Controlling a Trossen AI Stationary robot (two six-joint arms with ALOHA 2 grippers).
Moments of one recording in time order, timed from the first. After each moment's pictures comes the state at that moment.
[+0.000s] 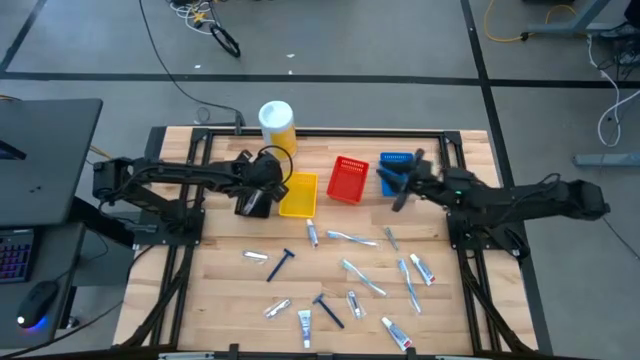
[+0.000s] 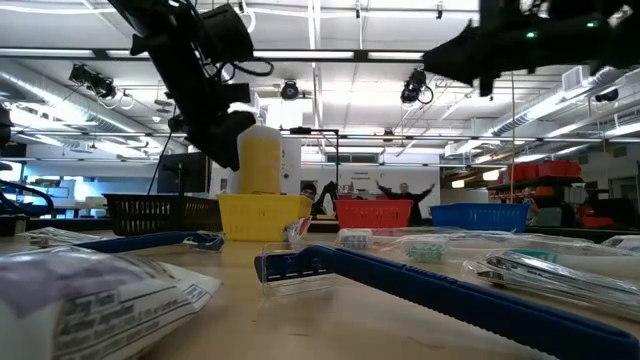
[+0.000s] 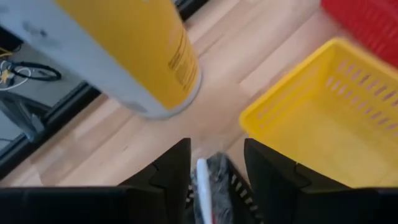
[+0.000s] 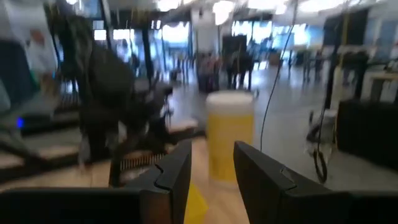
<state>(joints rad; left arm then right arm) 0.22 1.38 0.82 -0.43 -0.58 -0.39 -0.12 0.89 0.37 0.55 0.29 0.04</state>
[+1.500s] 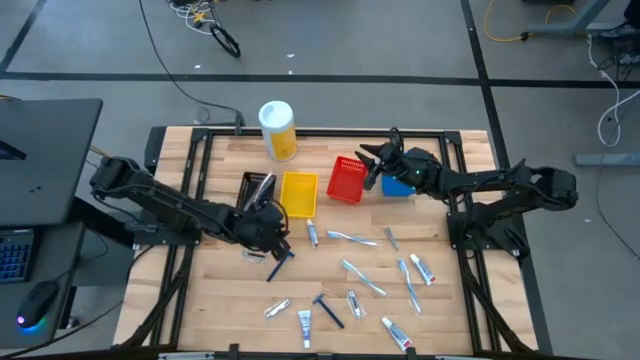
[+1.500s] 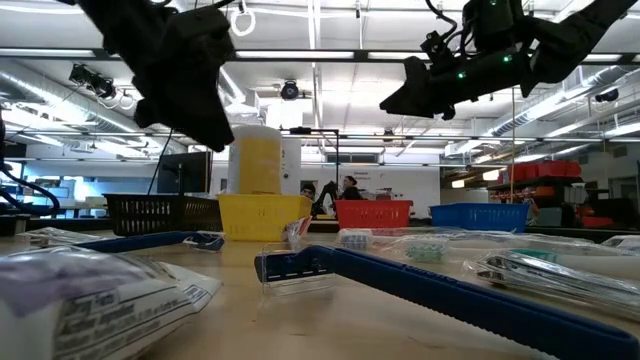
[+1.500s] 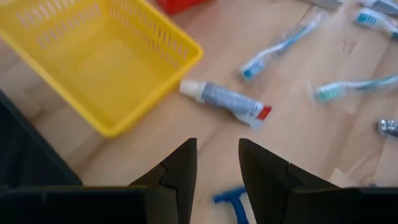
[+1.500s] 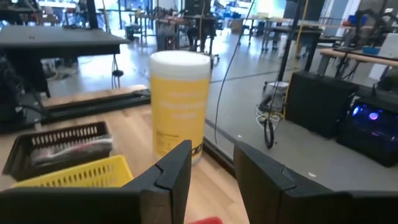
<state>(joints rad) -0.33 1.38 0.81 -0.38 -0.49 -0.91 -0.32 1.28 0.54 0.64 0.28 -0.03</state>
